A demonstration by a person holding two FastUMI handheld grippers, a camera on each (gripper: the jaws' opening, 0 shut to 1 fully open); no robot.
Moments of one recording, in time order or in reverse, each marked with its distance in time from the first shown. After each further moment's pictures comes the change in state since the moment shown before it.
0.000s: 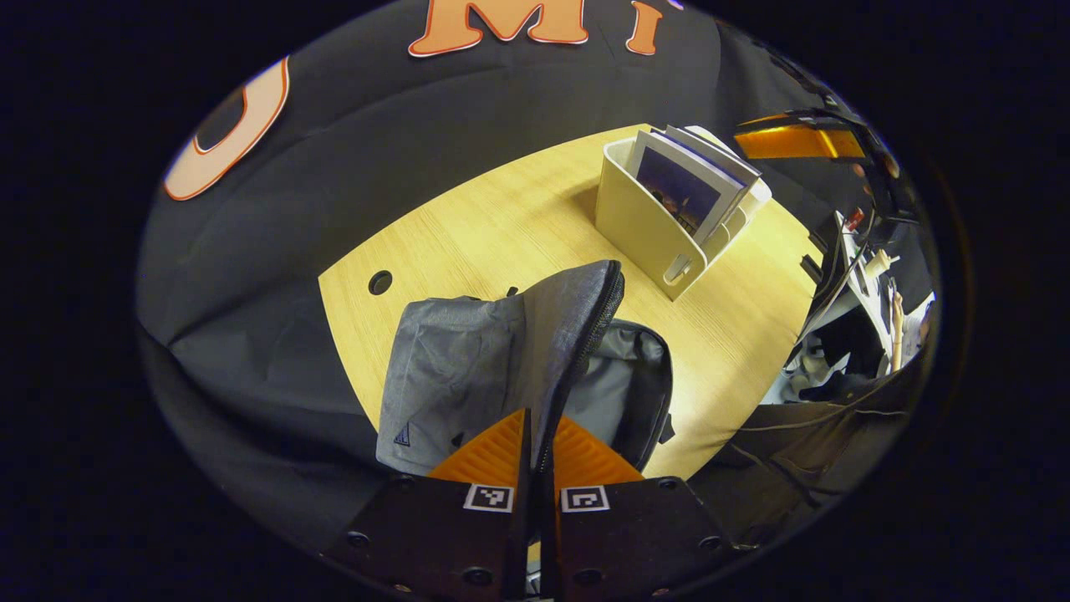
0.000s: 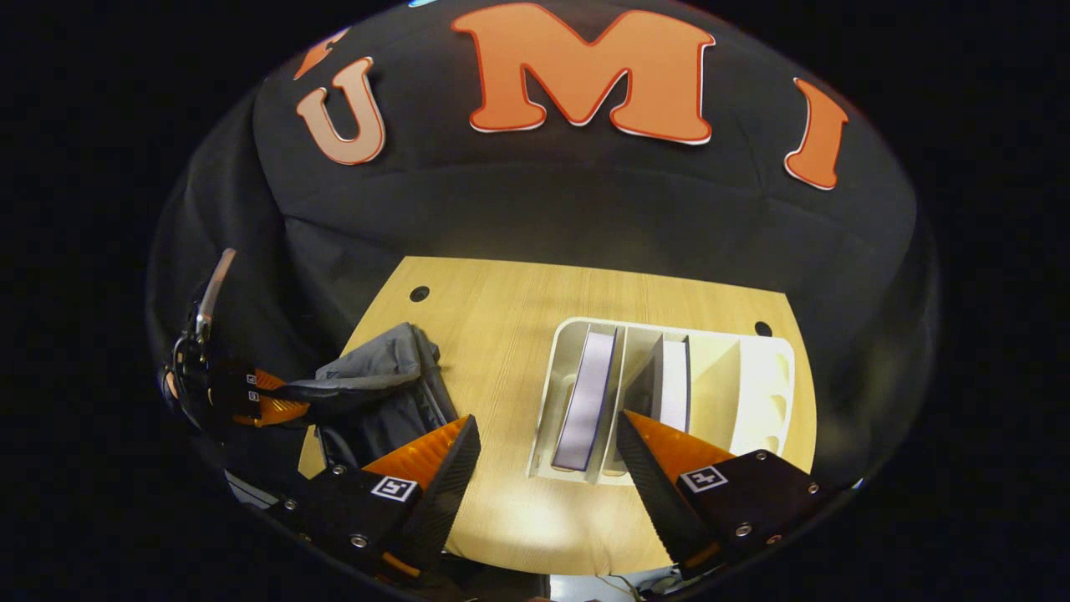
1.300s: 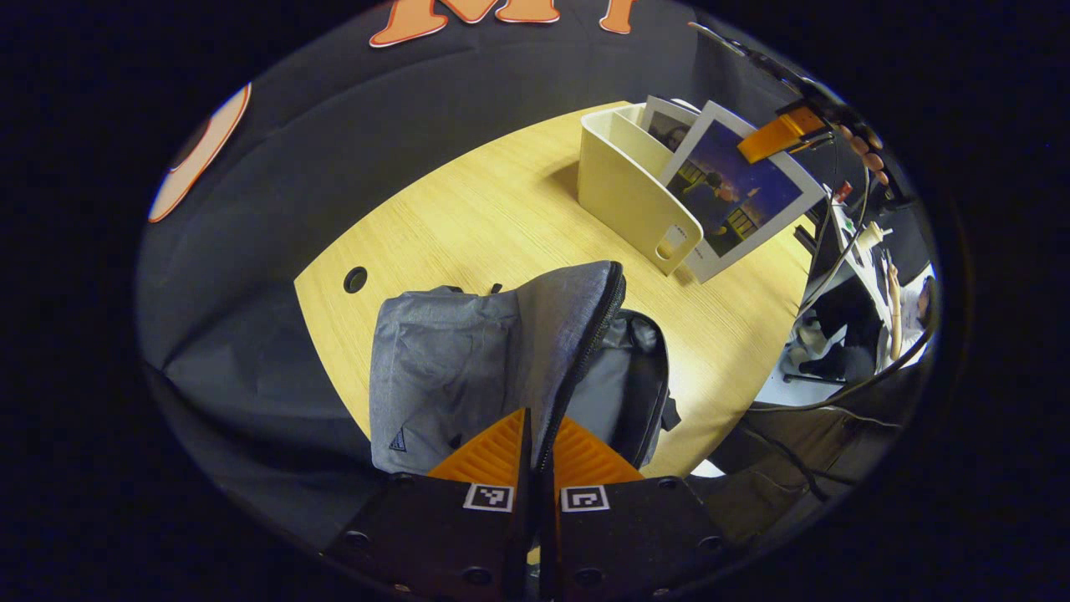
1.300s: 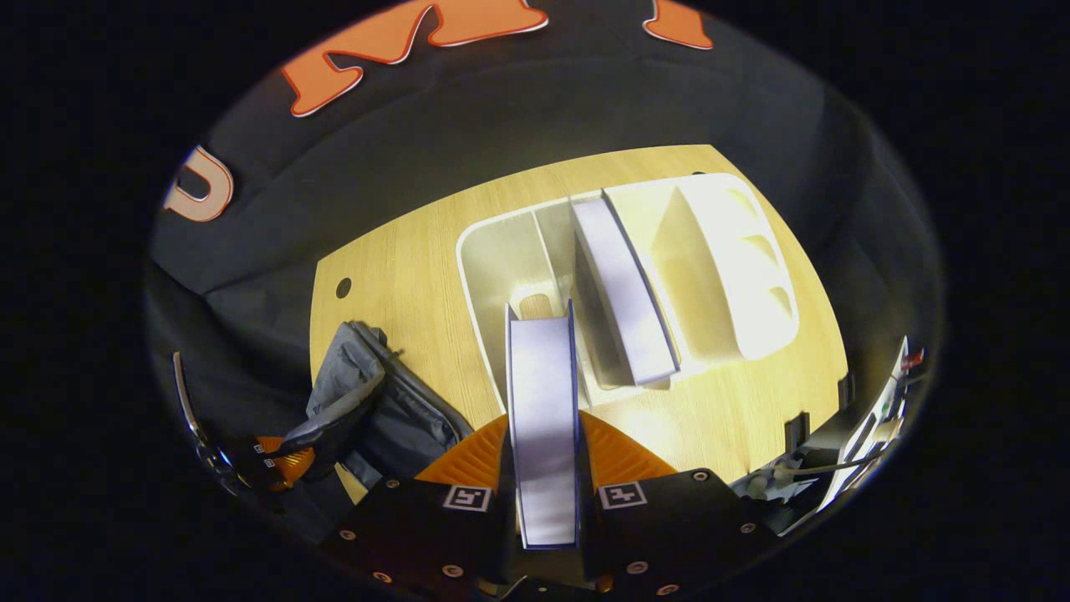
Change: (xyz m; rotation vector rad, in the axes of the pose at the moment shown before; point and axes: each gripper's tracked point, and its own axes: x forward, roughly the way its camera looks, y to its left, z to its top) left arm 0.032 -0.009 -0.008 0.096 0.041 -0.068; right arm -0.007 -0.027 -0.084 0.432 0.219 -0.159
